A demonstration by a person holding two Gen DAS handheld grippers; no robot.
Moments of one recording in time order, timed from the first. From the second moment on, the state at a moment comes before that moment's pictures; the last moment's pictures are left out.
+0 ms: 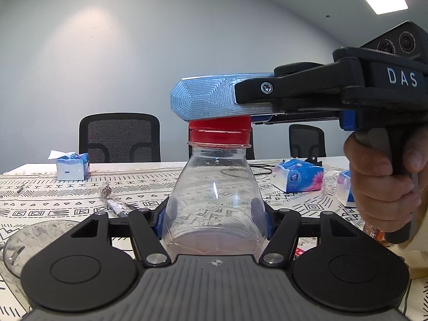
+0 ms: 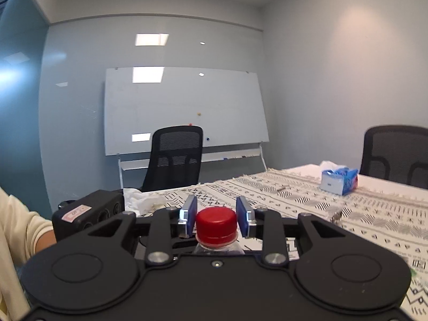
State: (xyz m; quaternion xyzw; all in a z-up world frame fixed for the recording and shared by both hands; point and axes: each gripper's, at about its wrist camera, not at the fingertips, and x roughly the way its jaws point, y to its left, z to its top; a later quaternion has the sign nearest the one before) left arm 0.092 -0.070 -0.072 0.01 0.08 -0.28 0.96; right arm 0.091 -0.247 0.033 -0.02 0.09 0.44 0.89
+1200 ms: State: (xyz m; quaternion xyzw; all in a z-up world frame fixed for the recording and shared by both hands) left arm 0.089 -0.075 -0.072 0.02 0.07 -0.28 0.96; right arm 0.052 -0.222 0.027 0.05 0.11 0.27 0.96
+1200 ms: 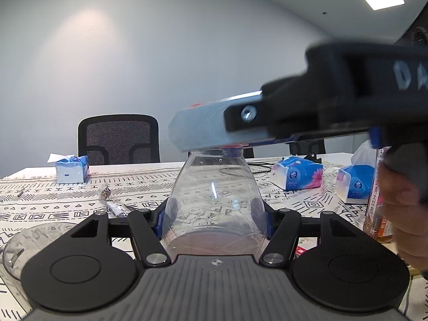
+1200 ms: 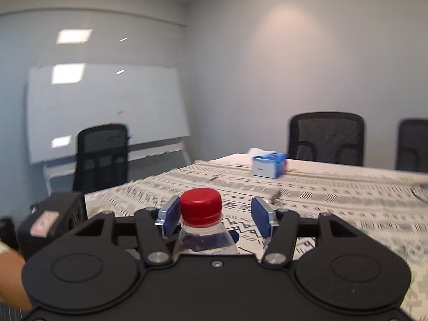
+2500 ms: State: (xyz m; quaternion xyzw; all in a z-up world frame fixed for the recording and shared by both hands) left arm 0.090 -0.074 -0.073 0.02 0.08 -0.28 0.96; right arm 0.033 -0.207 0.027 -0.02 0.05 0.25 0.97
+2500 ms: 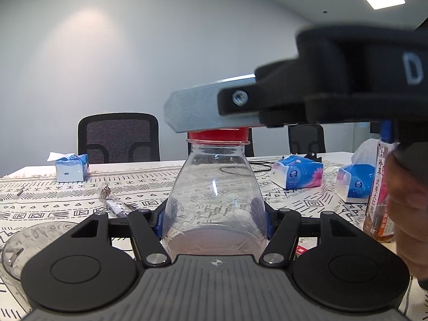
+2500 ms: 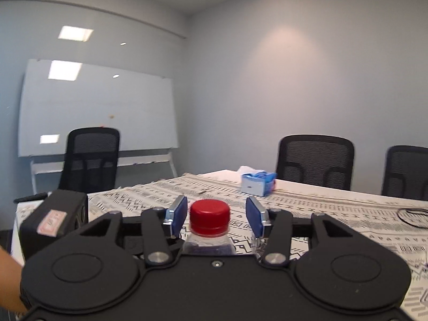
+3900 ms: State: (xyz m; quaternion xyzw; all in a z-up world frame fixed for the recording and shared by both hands) left arm 0.089 -0.076 -0.073 0.03 0.07 -0.28 0.96; right arm 0.043 -0.231 0.016 0.04 0.04 0.27 0.96
